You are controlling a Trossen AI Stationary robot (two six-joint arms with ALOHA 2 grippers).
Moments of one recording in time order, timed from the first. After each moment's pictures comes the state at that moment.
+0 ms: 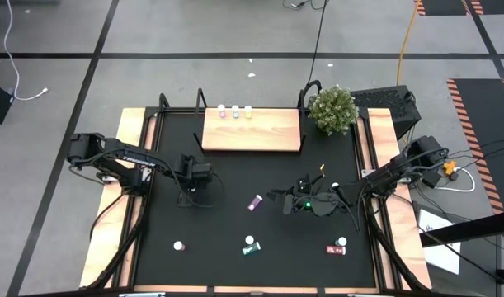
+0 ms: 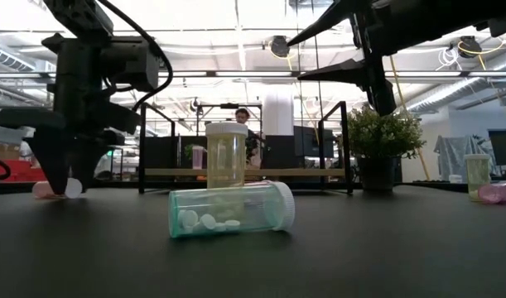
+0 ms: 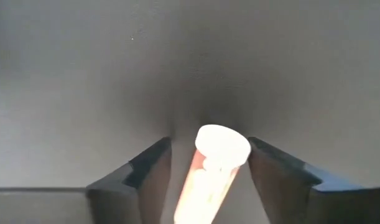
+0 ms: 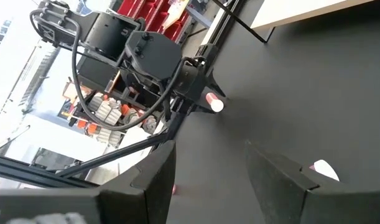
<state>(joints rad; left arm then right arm) 0.04 1.43 0.70 -0.80 0.03 0.06 0.41 1.49 0.62 0.58 0.68 1.20</state>
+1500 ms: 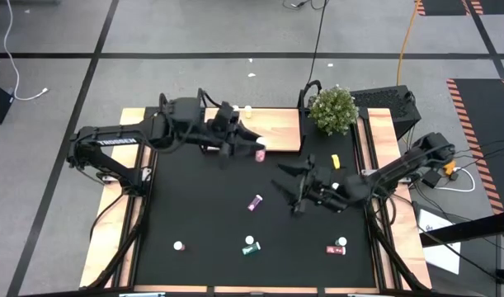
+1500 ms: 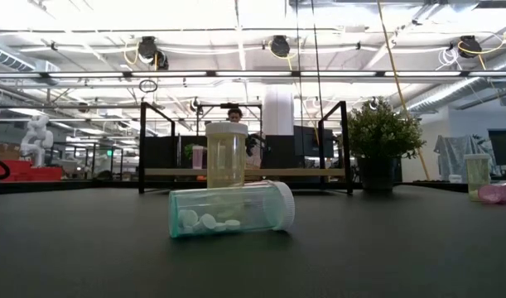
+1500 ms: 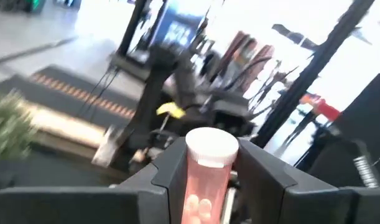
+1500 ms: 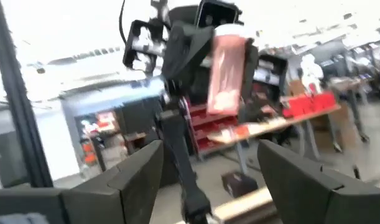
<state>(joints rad) 0.06 1.43 1.51 -0.07 0.23 -0.45 0.43 1.37 0.82 1.00 0.72 -0.01</state>
